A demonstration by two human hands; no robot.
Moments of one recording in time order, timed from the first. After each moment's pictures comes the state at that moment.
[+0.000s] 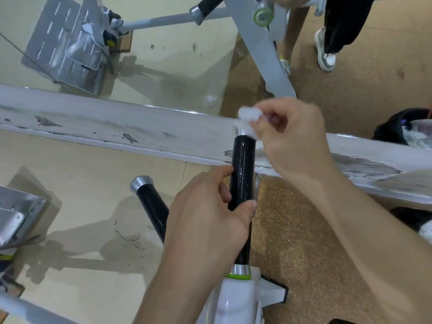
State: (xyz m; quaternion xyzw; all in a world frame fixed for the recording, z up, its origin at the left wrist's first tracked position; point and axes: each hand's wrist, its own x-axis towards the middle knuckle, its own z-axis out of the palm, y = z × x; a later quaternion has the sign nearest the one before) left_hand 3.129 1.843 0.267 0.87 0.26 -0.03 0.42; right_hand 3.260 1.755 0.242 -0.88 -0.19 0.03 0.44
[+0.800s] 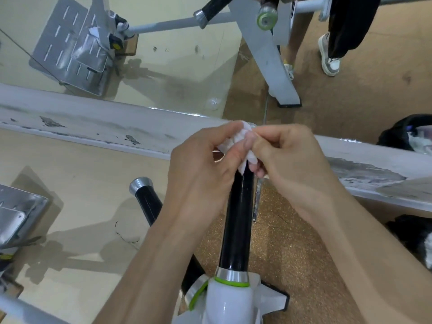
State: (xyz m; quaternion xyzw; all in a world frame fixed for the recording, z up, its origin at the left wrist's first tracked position) left_hand 3.172 1.864 0.256 0.83 0.22 0.08 0.51; right_hand 3.239 1.749 0.253 -0.80 -0.11 0.23 0.55
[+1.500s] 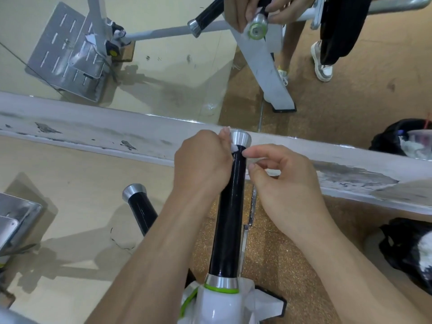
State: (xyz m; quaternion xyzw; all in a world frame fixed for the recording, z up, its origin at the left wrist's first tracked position) left_hand 3.218 1.861 0.238 0.90 0.28 -0.01 0.32; right_hand 3.219 1.735 0.242 -0.85 -0.05 0.15 0.50
